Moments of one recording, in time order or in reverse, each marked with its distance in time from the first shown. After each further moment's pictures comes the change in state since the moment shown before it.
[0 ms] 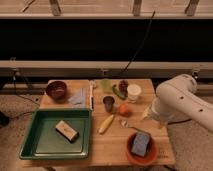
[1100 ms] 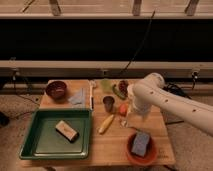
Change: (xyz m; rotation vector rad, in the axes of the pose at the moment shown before) arm 0.044 -0.079 0.079 -0.034 -0.021 -0.164
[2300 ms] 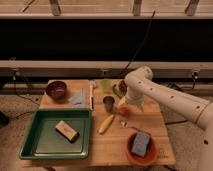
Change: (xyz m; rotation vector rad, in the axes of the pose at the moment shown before) arm 0.063 -0.016 0.039 -0.032 -0.027 -0.005
